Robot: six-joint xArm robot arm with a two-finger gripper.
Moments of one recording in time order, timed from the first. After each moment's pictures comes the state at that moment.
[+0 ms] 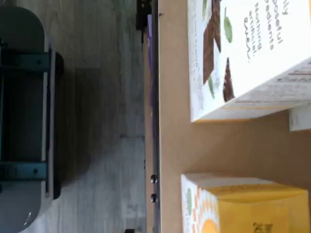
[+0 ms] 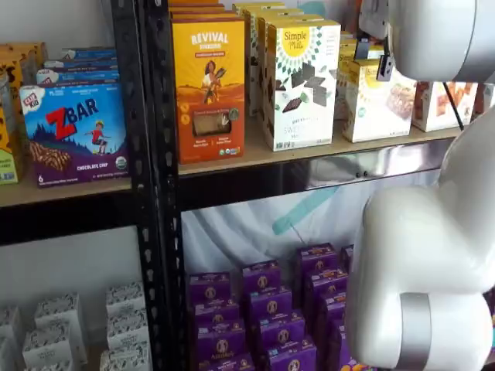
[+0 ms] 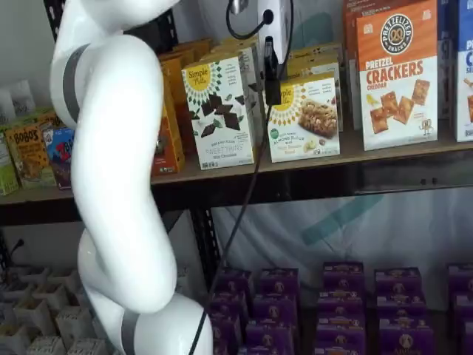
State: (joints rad) arm -0.38 -0.17 -1.59 0.13 1.74 -1.92
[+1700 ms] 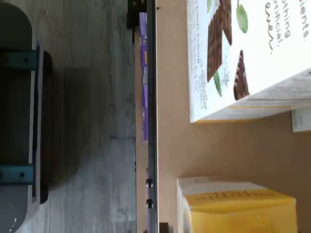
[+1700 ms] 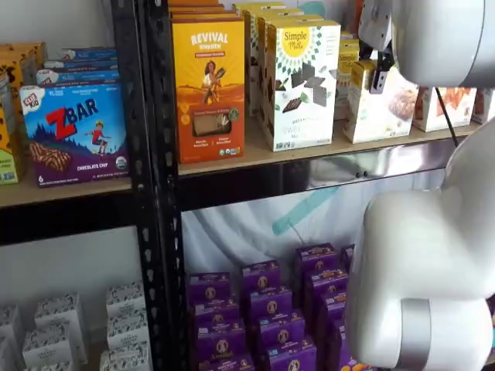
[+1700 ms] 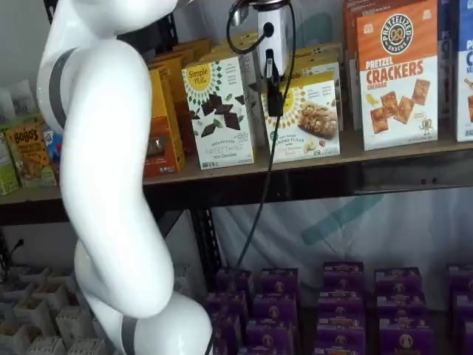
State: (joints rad) arm -0.39 -0.24 -1.47 0.14 1.65 -1.93
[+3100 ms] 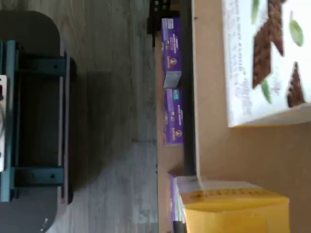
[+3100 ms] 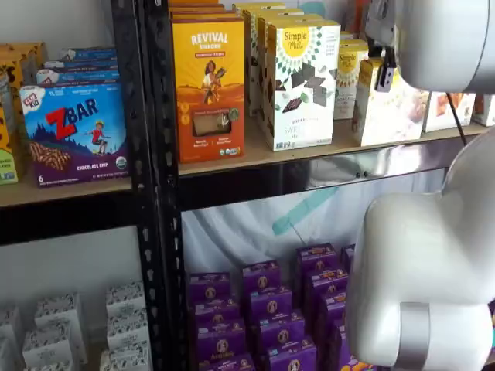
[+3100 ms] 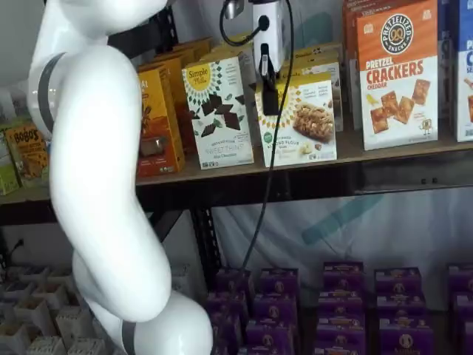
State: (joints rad) arm -0.41 -0.29 -1.47 0.14 1.75 -1.95
